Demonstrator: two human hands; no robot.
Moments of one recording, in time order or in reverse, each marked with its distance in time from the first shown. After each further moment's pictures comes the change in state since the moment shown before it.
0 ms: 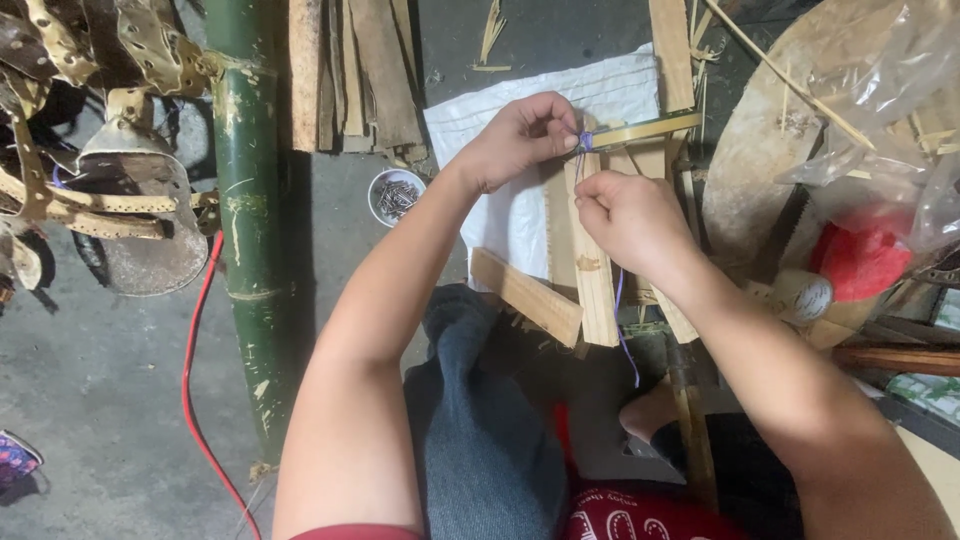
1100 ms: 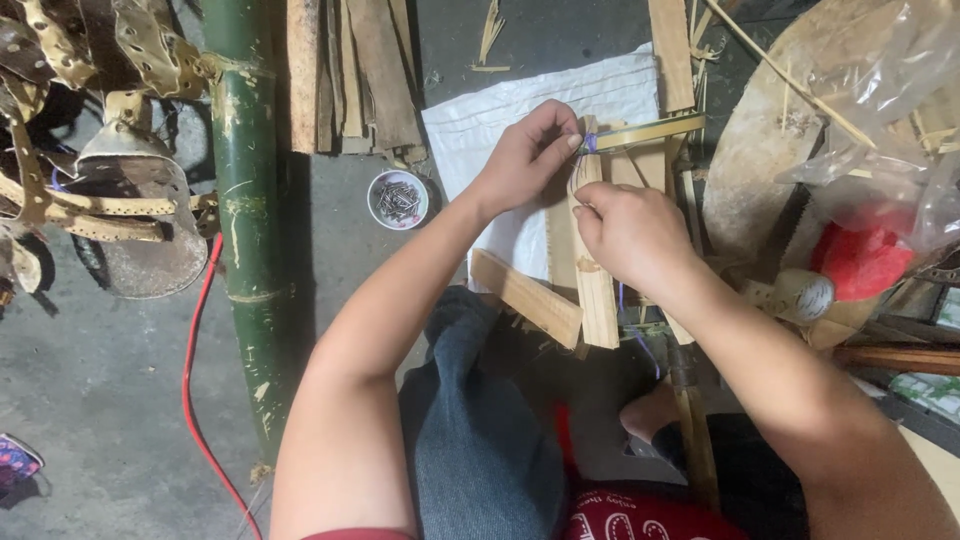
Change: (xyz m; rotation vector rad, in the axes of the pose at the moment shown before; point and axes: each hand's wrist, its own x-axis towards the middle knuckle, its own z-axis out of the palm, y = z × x) left_hand -0.013 0.005 0.033 0.346 0.211 0.161; right_hand -0.001 0.017 0.016 -0.263 0.129 -0.287
